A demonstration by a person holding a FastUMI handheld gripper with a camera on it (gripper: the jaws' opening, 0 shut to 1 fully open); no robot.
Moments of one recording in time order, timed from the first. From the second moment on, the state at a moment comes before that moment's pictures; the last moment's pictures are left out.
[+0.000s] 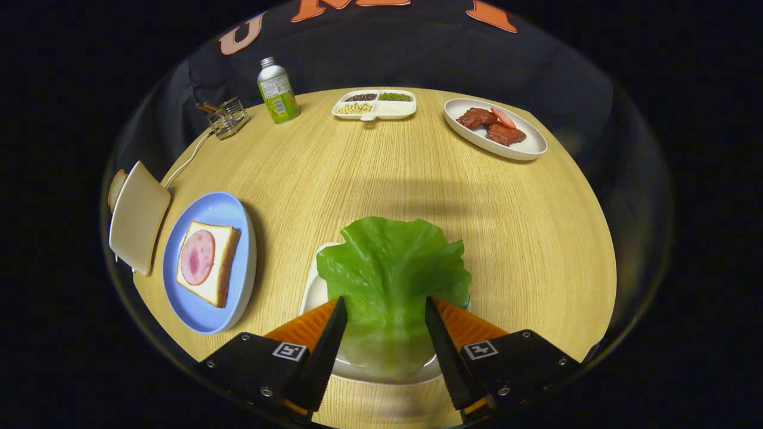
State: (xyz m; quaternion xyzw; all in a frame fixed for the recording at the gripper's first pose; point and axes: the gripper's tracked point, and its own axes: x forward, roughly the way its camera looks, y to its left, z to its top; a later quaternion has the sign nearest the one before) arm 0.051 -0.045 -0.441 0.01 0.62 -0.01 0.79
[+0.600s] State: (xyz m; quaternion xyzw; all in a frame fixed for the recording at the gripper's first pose) arm 0.056 -0.047 -0.435 0.10 0.61 -0.03 0.78
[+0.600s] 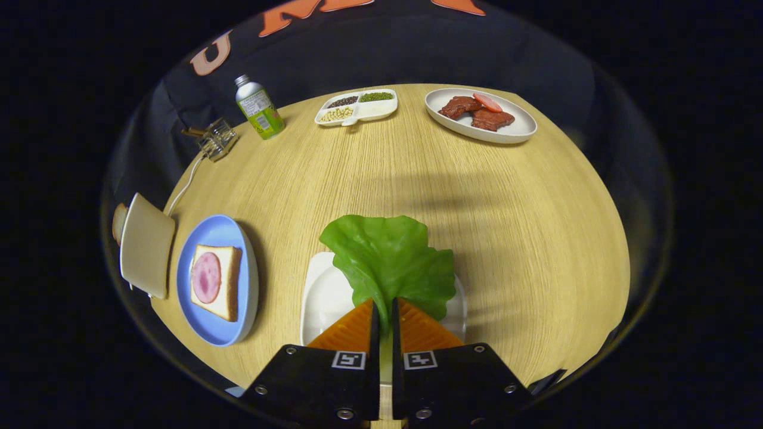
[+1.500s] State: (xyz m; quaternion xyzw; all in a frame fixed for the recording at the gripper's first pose) arm 0.084 0.051 -0.344 0.09 0.53 0.08 0.84
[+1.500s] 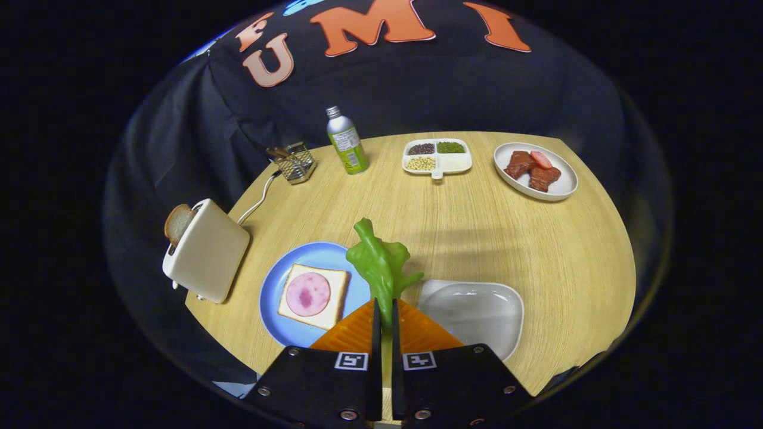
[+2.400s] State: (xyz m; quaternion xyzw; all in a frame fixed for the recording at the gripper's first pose) arm 0.092 0.168 -0.394 0.08 0.56 0.13 0.82
